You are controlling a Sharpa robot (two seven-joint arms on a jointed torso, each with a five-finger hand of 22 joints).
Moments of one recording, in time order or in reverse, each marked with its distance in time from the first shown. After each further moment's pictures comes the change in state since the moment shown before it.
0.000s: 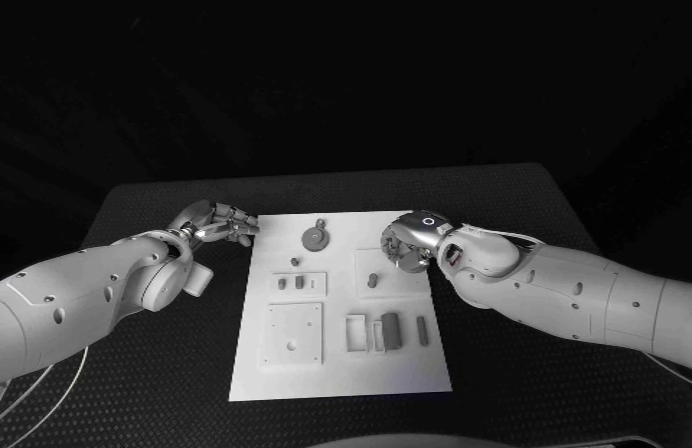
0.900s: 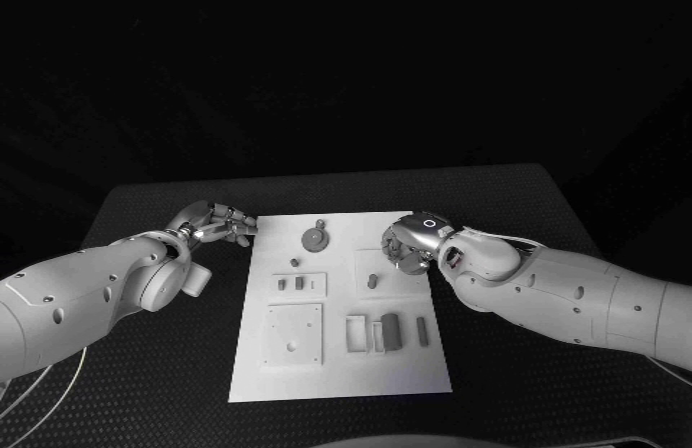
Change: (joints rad) left arm 0.000 0.001 0.000 -0.011 0.000 0.002 -0.001; left_hand 0.000 0.000 0.000 0.000 0.000 0.000 0.000 0.000 0.000 -0.003 -0.003 0.000 -0.001 0.000 0.000 -0.004 0.003 0.000 0.000 0.000 0.000 -0.002; right arm -0.005 -0.007 -0.003 0.014 -0.008 -0.022 -0.022; right_hand -0.010 0.000 0.005 -0.006 0.000 0.020 -0.006 0.011 0.009 0.025 -0.011 0.004 0.012 0.013 -0.007 0.004 0.003 0.000 0.014 -0.007 0.007 0.000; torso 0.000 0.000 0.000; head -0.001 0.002
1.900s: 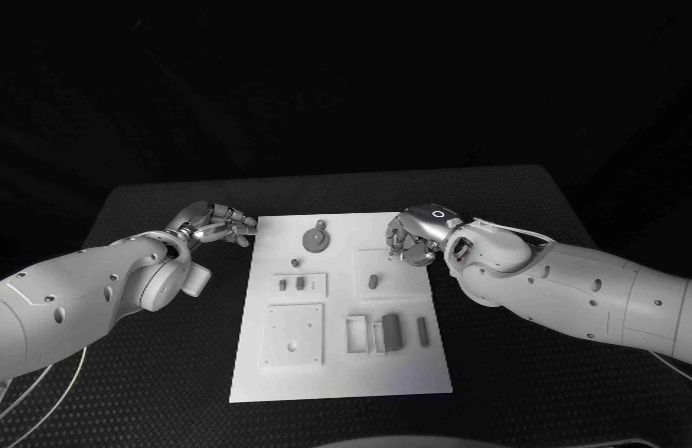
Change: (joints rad) left arm 0.000 0.001 0.000 -0.008 0.000 0.001 -0.002; left_hand 0.000 0.000 0.000 0.000 0.000 0.000 0.000 0.000 0.000 -0.004 0.003 0.000 -0.001 0.000 0.000 -0.004 0.004 0.000 0.000 0.000 -0.004 -0.001; right arm 0.015 -0.042 0.031 0.058 0.077 0.008 -0.015; right_hand -0.001 -0.002 0.002 0.002 -0.001 0.003 -0.003 0.004 0.005 0.003 -0.003 0.000 0.004 0.006 -0.002 0.004 0.001 0.000 0.008 -0.001 0.000 0.000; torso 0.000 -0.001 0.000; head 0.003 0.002
